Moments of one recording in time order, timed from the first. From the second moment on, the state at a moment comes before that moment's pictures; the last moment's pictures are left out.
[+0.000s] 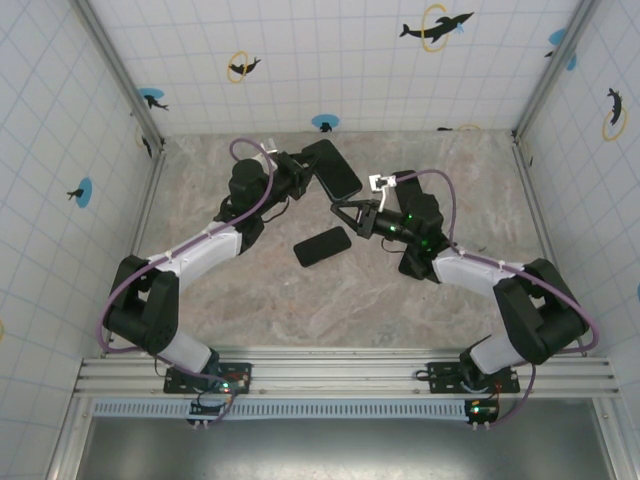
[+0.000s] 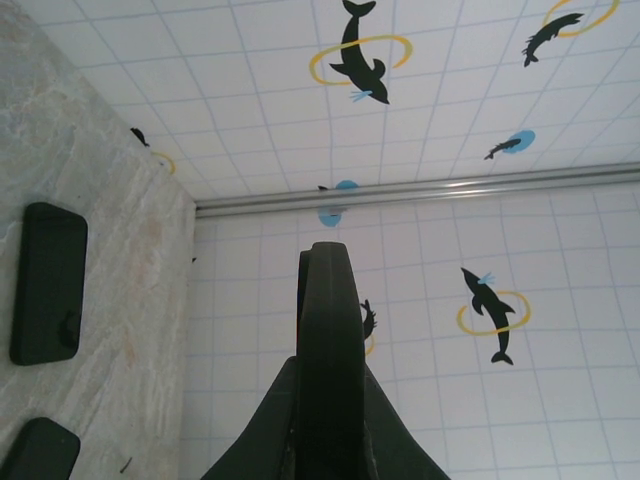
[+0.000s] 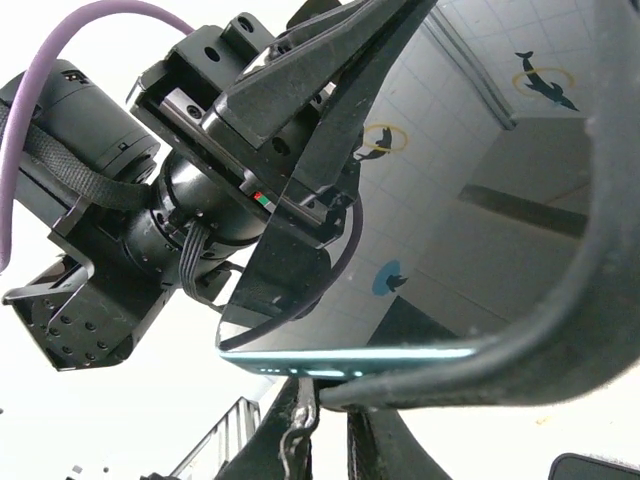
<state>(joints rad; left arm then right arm) -0.49 1.54 0.98 0.56 0.35 -1.46 0.56 1.48 0.69 0.83 -0.66 0.77</state>
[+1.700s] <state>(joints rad) -0.44 1.46 1.11 0.49 0.98 -0.73 0.47 1.39 0.87 0.24 -1.12 0.01</state>
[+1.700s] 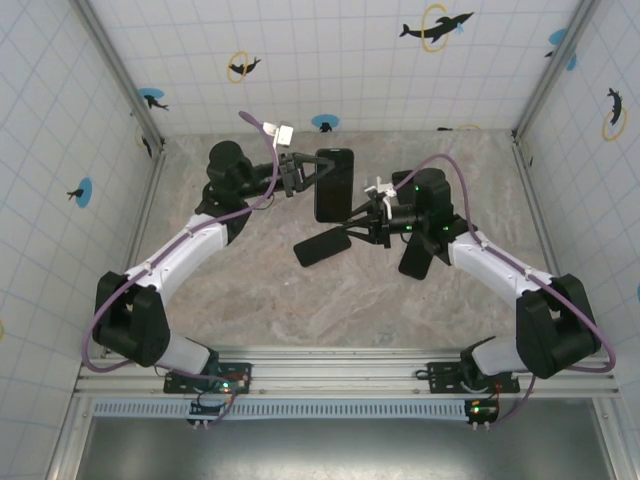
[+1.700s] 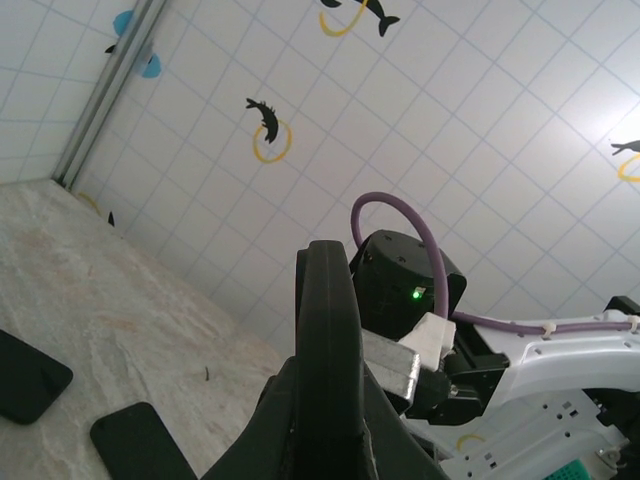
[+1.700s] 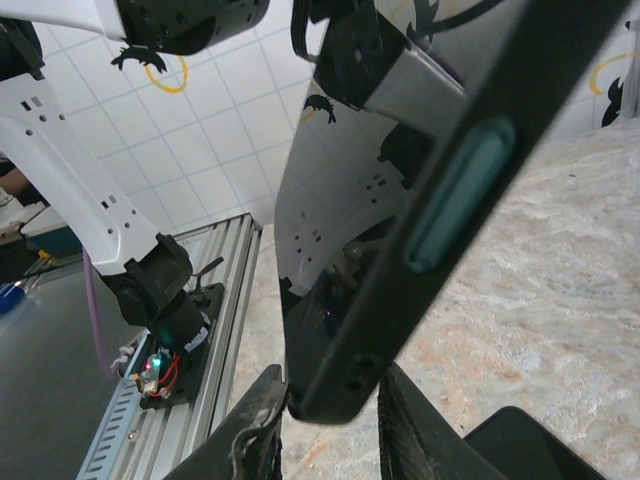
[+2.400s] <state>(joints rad) -0.44 1.46 1.09 0.49 1.01 -0.74 0.48 1.41 0.89 0.19 -1.13 -0.04</state>
